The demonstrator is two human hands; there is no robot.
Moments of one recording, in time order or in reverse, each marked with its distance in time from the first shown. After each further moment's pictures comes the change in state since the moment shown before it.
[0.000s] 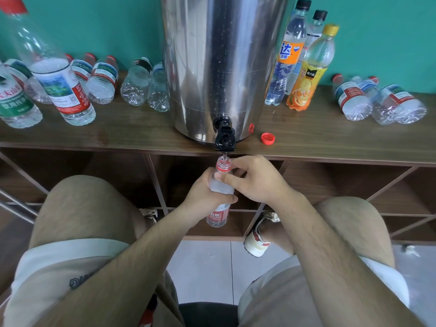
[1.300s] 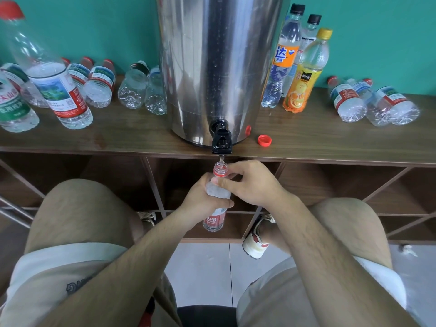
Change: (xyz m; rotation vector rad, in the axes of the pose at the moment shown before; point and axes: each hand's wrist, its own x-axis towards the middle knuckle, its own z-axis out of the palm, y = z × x) left_hand 0.007 -0.012 0.002 0.051 -0.016 -0.031; right_hand 0.000 0.008 0.007 0.033 -0.016 0.040
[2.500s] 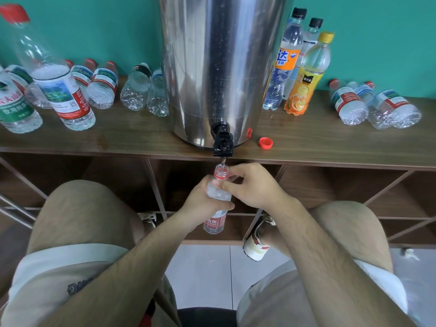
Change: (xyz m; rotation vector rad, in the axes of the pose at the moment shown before) left_hand 0.016 -0.015 0.004 -0.005 0.015 -0.034; right_hand 0.000 -0.001 0.001 0.045 -0.002 0.025
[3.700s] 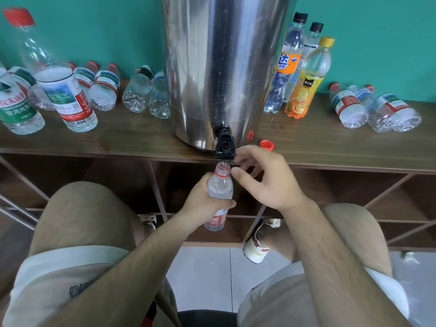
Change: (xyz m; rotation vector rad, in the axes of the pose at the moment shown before) left_hand -0.019 0.012 -0.009 -0.071 0.025 0.103; right_hand -0.014 -0.023 -0.032 0.004 0.243 -0.196
